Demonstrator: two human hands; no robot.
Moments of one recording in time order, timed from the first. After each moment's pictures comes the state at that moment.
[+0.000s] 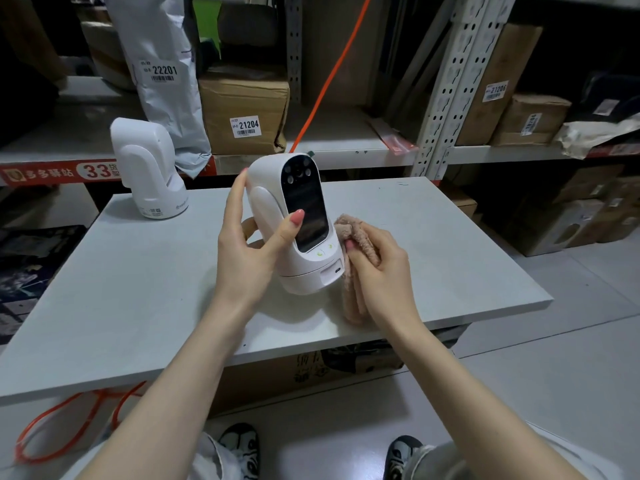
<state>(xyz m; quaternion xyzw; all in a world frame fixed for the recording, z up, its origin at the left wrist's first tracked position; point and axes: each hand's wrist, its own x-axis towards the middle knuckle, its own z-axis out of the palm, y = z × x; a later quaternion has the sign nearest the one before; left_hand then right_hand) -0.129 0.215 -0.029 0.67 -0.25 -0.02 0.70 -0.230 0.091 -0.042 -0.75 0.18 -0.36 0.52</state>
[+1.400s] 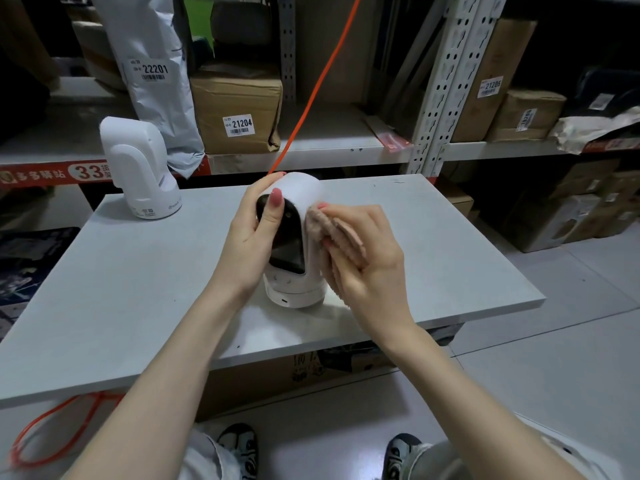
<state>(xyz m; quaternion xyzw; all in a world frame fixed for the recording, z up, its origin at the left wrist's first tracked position) -0.119 0.203 -0.020 0.66 -0.34 -0.08 0.67 -0.231 0.094 -0.038 -0.80 0.00 -0.48 0.36</state>
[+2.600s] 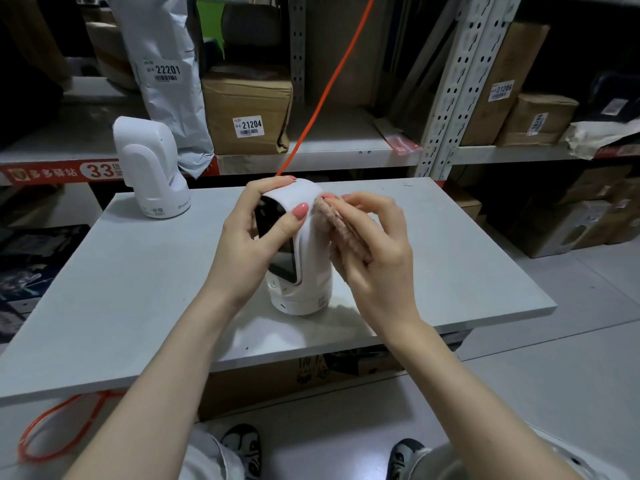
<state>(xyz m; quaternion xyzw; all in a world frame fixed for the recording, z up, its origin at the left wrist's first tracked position) -0.114 0.219 -0.019 0.64 -0.38 -0.03 0.67 -0.219 0.092 -0.036 -0.82 0.02 -0.52 0.24</state>
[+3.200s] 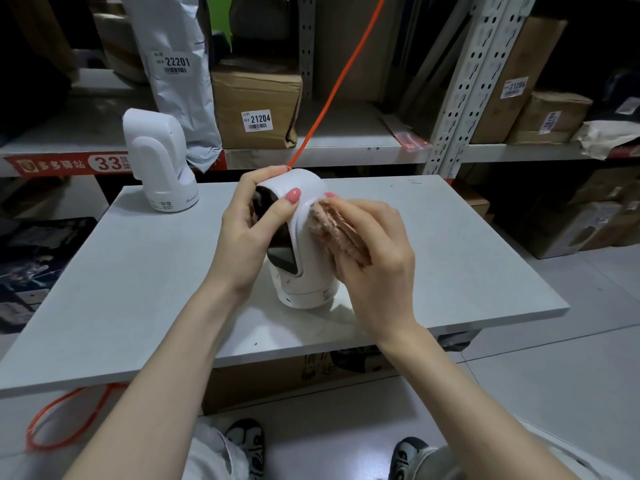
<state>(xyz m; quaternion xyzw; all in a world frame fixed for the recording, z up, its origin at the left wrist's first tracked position) -0.106 0.222 -0.019 0.61 -0.32 -0.07 0.72 -0.214 0.109 -0.040 -0.81 0.03 -0.55 0.21</state>
